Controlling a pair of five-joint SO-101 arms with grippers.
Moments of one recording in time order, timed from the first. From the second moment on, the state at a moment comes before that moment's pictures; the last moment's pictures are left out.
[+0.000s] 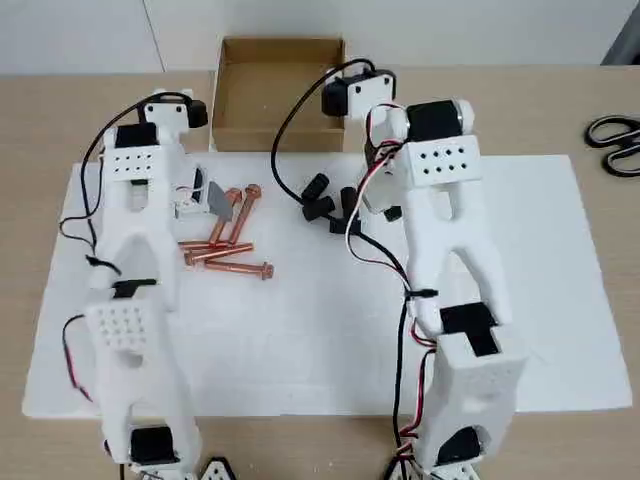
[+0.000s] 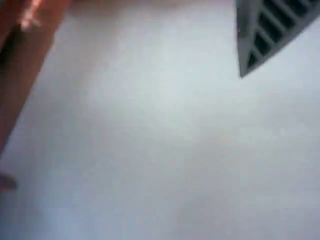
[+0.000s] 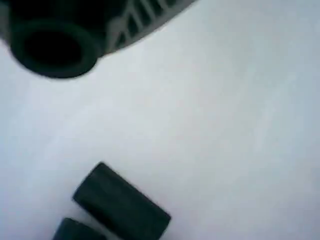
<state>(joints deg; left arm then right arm) -9.1 47.3 -42.3 92.4 -1.6 -13.5 21.0 -35.3 98.2 17.0</state>
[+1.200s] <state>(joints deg) -3.3 67.5 -72.2 99.7 -1.8 -13.5 20.2 -33.0 98.2 17.0</state>
